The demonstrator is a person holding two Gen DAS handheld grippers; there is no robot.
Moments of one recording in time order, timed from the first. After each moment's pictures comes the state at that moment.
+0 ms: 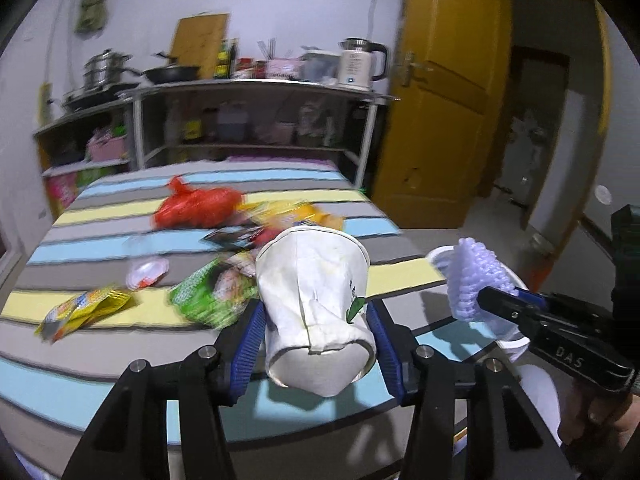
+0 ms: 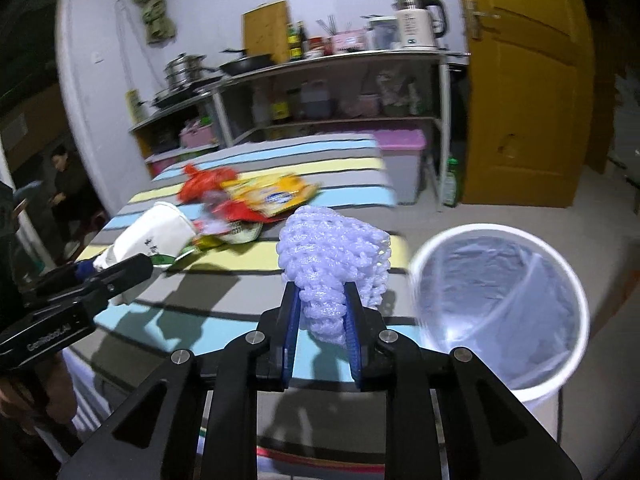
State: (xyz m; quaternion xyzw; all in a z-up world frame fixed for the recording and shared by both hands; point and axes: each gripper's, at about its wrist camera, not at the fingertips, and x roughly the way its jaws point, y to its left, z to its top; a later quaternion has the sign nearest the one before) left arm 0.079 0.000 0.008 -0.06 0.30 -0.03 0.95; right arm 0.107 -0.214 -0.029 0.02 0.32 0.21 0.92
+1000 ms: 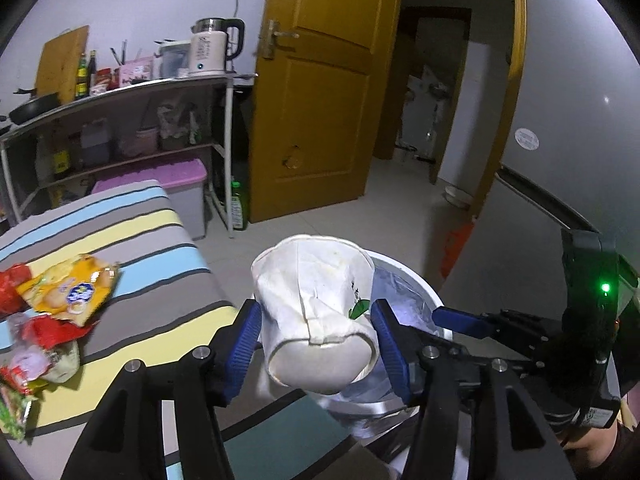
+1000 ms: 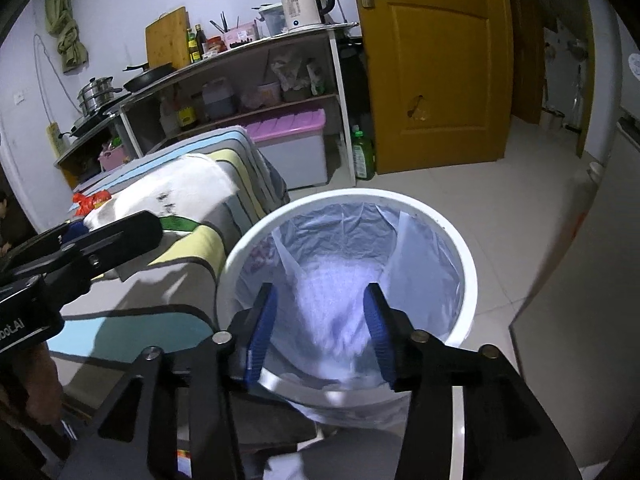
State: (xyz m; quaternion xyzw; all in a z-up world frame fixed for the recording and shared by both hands) left arm 0.177 -0.178 -0.004 0.00 0.32 -0.22 0.92; right arm 0.147 -0.344 -0.060 0.06 0.36 0.09 0.93
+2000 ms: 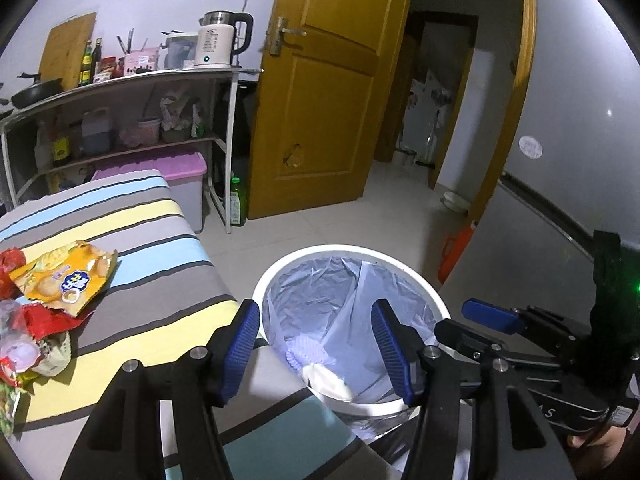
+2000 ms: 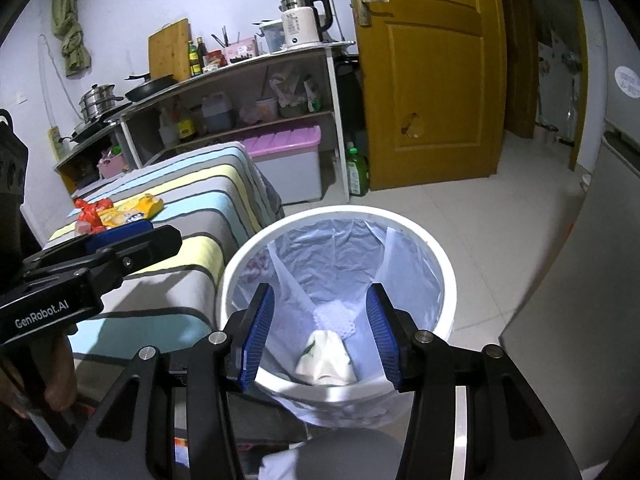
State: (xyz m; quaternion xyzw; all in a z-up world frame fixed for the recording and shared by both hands) left arm 0.175 -0.162 -0.011 -0.02 0.32 -0.22 0.92; right arm 0.129 -0.347 -0.043 0.05 0.33 0.09 0.94
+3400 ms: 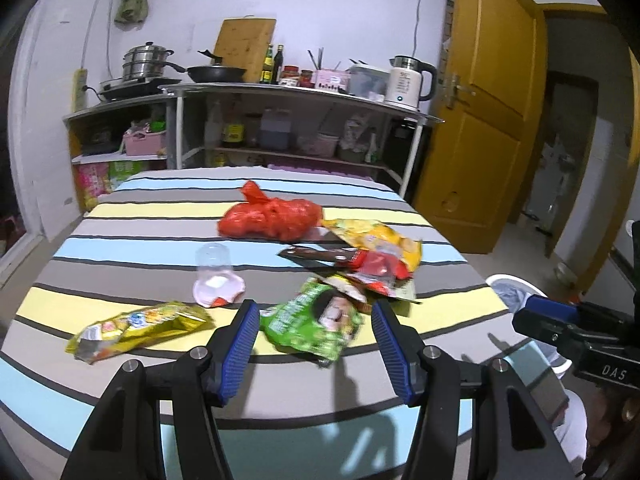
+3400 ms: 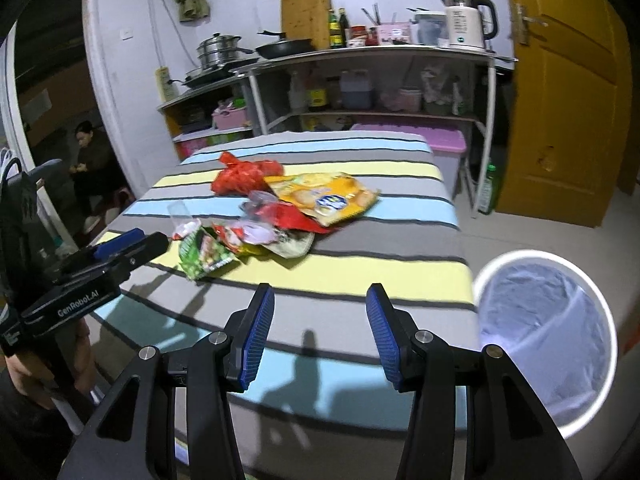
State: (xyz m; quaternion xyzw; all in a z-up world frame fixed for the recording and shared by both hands) left arm 0.083 0.083 -0.003 -0.09 0.28 0.04 0.96; right arm 0.131 -0.149 -0.024 -0.02 0.34 0.28 0.90
